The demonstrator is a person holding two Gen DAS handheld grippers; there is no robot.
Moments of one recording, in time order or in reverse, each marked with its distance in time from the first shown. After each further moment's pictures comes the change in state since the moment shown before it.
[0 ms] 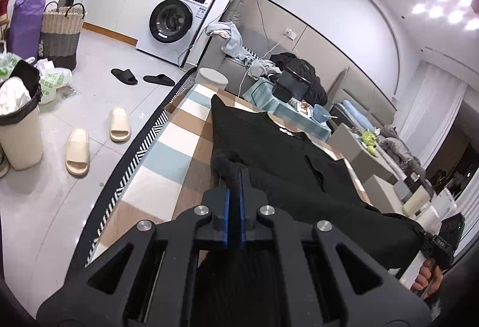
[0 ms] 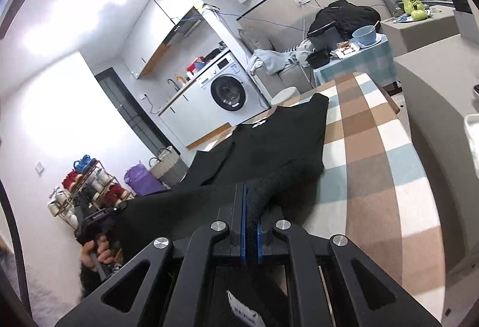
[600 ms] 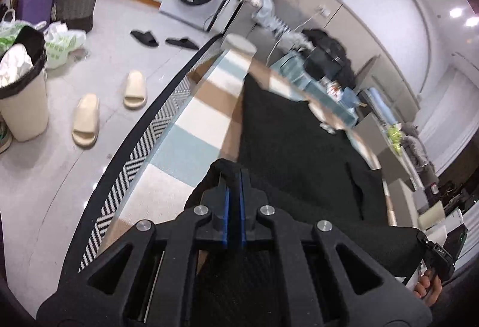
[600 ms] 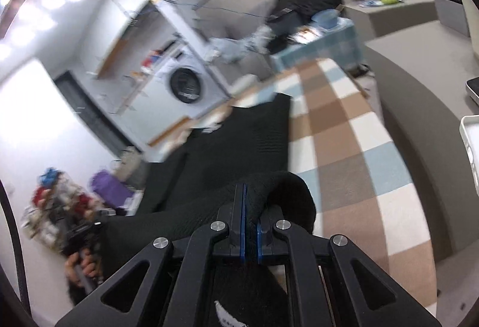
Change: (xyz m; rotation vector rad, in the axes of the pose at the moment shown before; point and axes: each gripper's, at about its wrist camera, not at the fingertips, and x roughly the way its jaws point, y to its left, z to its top) left arm 0.101 0.037 0.021 -0.109 0.189 0.128; right arm 0.054 -0.018 0.027 0.094 0.078 -0.247
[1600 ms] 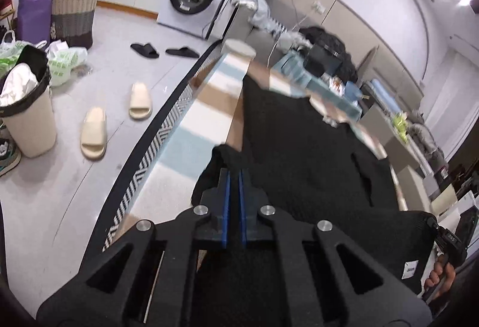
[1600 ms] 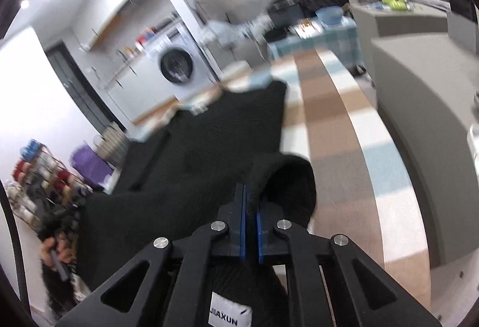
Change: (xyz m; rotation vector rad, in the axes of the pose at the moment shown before) left arm -0.015 -0.011 -0.013 0.087 -0.060 0.013; right arm 0.015 0.007 -0.008 -0.114 0.013 -0.021
